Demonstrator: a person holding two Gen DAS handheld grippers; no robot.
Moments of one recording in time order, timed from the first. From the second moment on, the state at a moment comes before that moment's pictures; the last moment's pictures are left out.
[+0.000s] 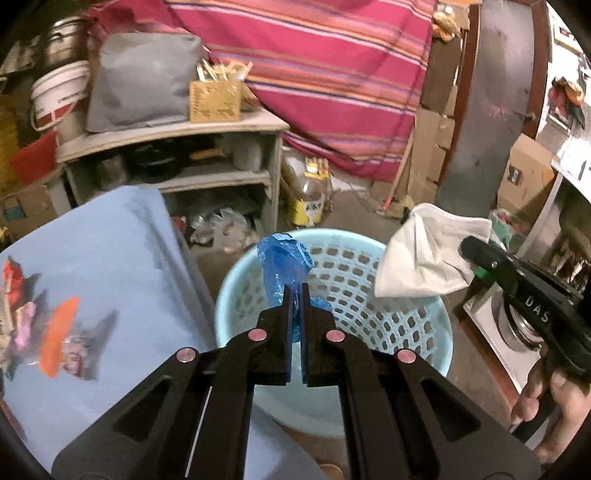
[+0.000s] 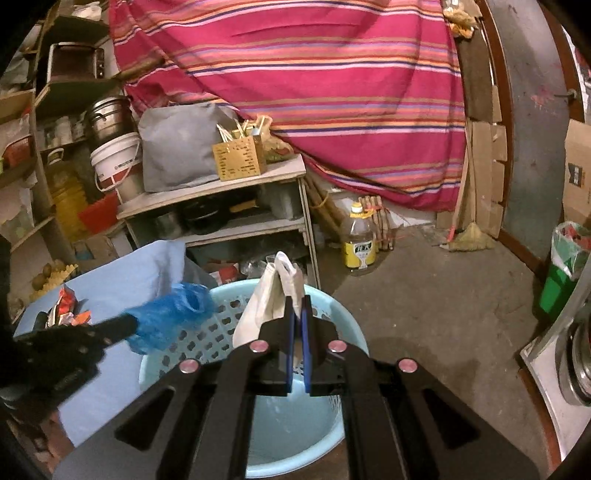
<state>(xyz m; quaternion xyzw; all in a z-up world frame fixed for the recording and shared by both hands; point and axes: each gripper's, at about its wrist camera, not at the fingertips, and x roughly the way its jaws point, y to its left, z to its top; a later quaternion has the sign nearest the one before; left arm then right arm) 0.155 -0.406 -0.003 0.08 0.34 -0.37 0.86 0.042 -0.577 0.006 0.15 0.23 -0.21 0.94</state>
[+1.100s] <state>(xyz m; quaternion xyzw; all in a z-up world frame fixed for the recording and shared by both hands) 0.177 -0.180 0.024 0.04 0.29 -0.15 0.94 0.095 -0.533 -0.028 0.14 0.30 -0.23 0.92</state>
